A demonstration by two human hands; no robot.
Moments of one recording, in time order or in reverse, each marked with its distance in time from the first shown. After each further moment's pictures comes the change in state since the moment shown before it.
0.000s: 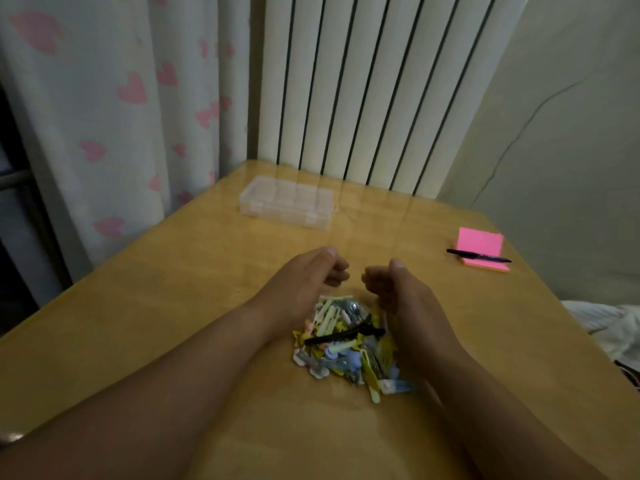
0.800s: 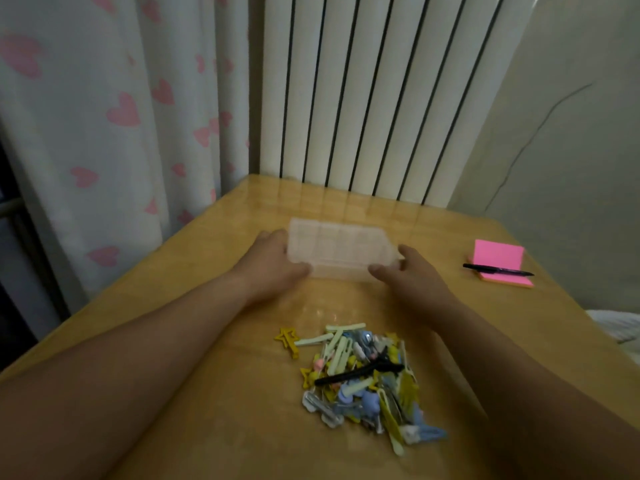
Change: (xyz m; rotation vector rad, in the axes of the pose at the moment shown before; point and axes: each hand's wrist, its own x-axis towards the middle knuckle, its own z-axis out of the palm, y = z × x) left_hand 0.084 -0.029 -0.077 0.546 0.140 -0.102; right_hand 0.097 -0.021 -0.007 -0.409 -0.029 0.031
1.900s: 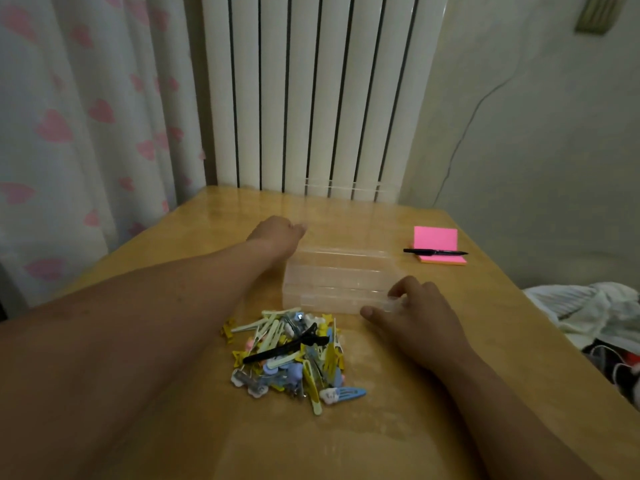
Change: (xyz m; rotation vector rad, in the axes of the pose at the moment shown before) left_hand 0.053 0.088 0.065 0.090 -0.001 -0.090; right_hand -0.085 0.092 -0.050 -0.358 0.206 -0.001
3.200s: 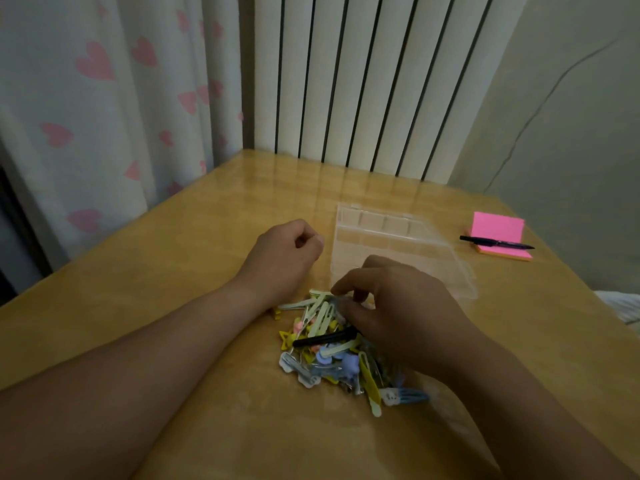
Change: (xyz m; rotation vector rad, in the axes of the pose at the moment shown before) left_hand -0.106 -0.064 -0.013 -0.322 0.150 0.225; right_hand -0.022 -0.104 0.011 -0.134 -0.135 -0.662
